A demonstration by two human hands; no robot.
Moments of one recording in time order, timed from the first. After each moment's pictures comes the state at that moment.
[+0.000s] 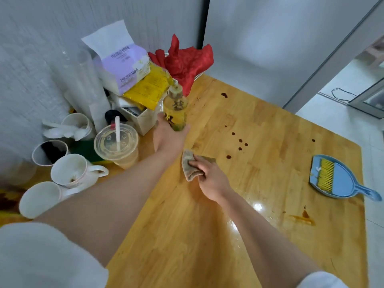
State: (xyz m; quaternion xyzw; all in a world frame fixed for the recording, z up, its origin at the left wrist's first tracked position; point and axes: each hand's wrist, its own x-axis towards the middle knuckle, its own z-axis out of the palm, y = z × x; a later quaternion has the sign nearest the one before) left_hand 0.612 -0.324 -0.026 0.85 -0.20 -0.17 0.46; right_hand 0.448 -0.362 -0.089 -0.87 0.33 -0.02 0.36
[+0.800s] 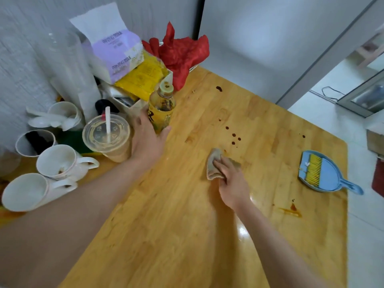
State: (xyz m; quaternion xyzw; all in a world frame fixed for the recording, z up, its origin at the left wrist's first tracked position) left_hand 0.619 -0.278 -0.030 0.85 -0.28 -0.13 0.42; right_hand 0.375 -0.369 -0.075 -0.86 0.43 -0.06 0.26
